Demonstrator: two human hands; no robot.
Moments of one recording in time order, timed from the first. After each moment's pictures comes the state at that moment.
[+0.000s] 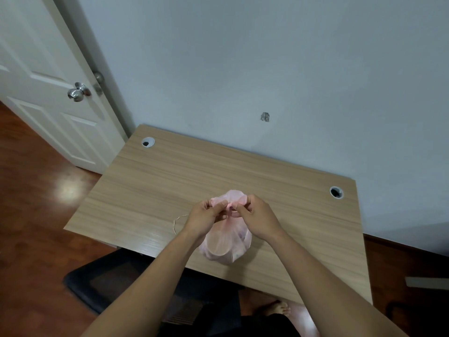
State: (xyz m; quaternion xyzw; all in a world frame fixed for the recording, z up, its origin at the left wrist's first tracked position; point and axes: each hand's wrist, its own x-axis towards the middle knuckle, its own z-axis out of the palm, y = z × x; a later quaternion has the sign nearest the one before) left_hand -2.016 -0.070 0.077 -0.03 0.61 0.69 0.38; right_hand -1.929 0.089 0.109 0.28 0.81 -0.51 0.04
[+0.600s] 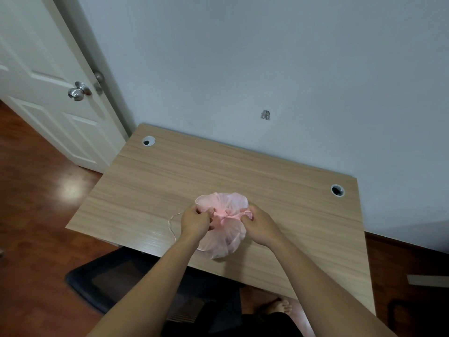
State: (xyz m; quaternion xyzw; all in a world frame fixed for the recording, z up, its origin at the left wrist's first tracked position) left_hand -2.017 -0.084 0.043 -0.13 0.75 0.60 0.26; right_hand -1.915 0.092 0.087 0.29 0.85 -0.42 0.11
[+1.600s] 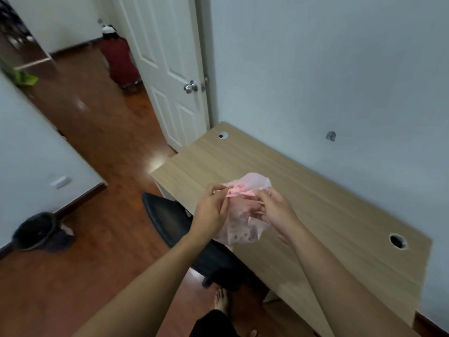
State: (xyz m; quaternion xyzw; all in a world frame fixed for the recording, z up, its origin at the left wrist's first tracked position) left_hand -1.884 -0.144 0.164 0.11 0.90 0.41 -0.05; right_hand -1.887 0.059 0.157 0.16 0.61 -0.76 0.14
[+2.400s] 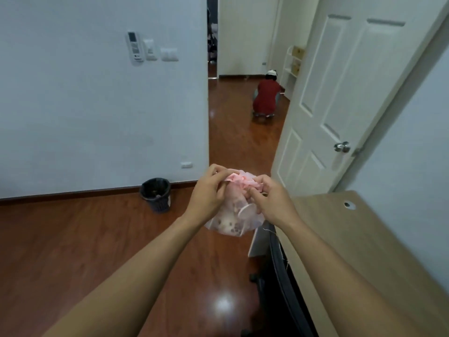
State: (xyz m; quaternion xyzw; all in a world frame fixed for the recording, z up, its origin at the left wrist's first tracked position) left_hand -1.810 -0.494 0.271 -0.09 0.89 0.35 -0.29; right_hand -1.926 -0.318 0.266 -0.30 0.81 -0.49 0.11
